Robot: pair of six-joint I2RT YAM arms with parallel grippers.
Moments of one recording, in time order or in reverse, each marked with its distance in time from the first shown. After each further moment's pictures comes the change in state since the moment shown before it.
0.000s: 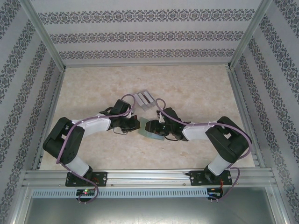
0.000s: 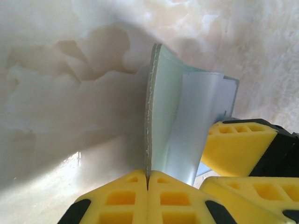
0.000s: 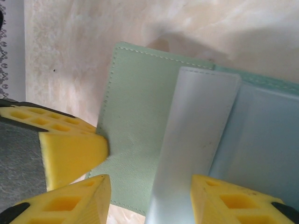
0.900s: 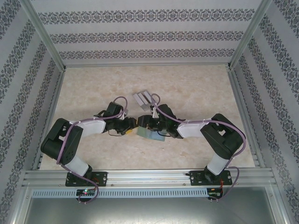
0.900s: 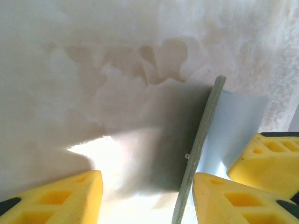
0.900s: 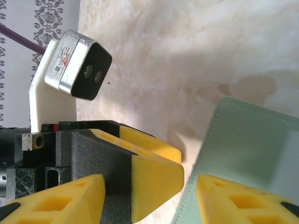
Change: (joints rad) left arm 0.108 -0.031 -0.116 0.108 0.061 -0.082; right arm 0.039 0.072 0.105 0.138 -0.040 0.078
